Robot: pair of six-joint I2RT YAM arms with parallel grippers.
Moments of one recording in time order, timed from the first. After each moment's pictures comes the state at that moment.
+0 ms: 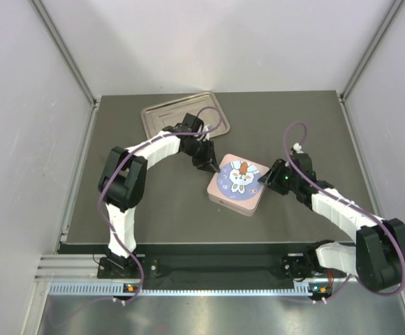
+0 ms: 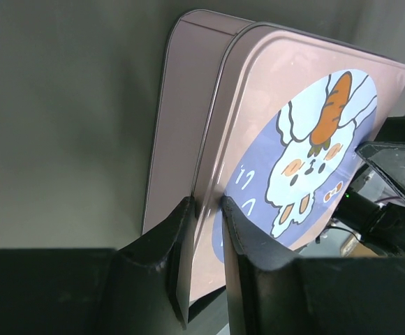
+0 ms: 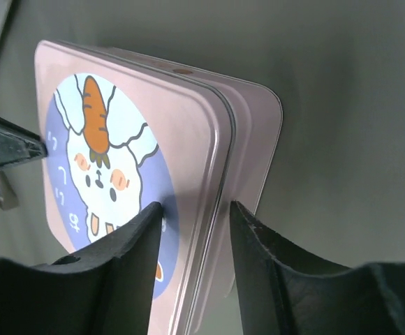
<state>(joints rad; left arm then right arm) -0.49 2.01 1.48 -0.55 0.58 -0.53 0.30 1.20 0.57 -0.14 -0.15 0.75</state>
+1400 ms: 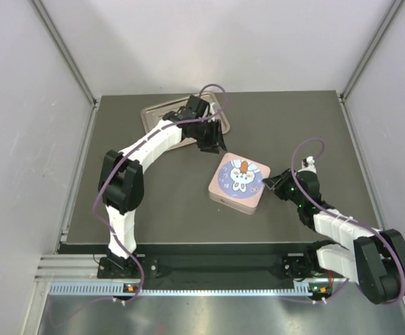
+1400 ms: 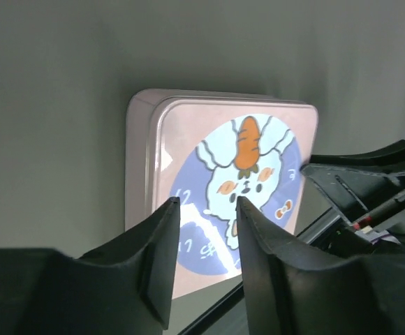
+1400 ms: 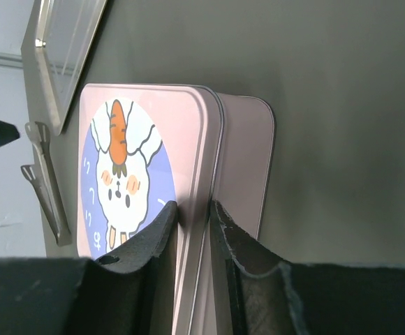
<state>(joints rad) -0.53 2.00 1.73 -0.65 0.40 -0.53 0.27 1.10 0.24 0.37 -0.11 0.94</state>
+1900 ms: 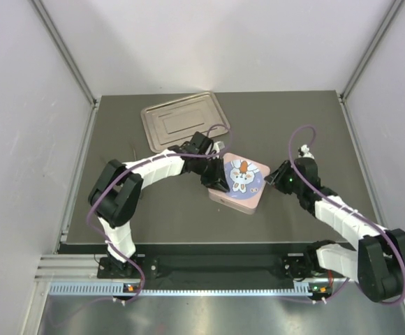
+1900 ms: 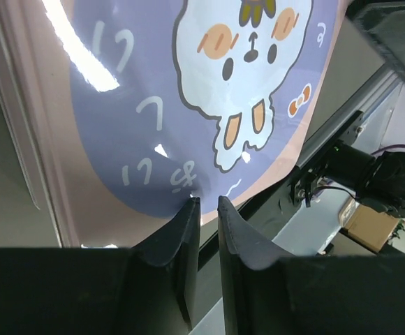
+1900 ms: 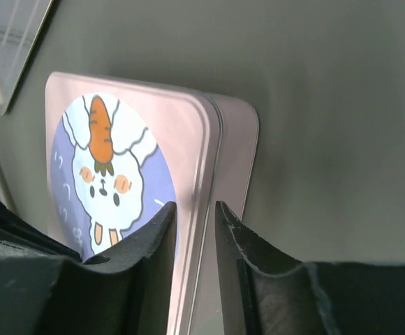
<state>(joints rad) -0.64 1.83 1.21 -0.37 0.58 -0.63 0.26 1.11 0.42 0.07 -0.11 0.80</state>
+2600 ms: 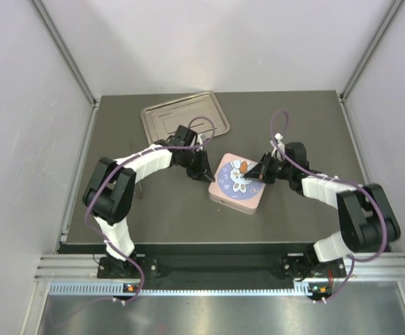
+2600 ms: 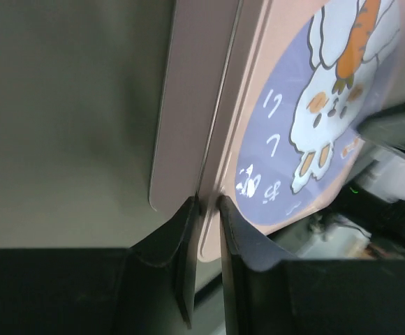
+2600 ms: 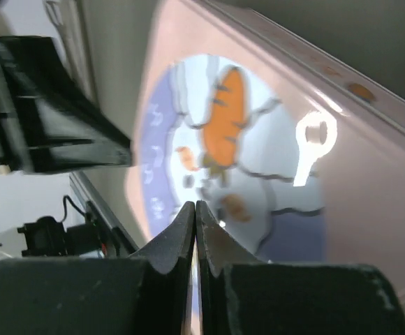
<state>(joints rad) -0.50 1.82 1.24 -0.42 0.51 -0.58 0.25 1.43 0.63 0.20 -0.63 0.70</state>
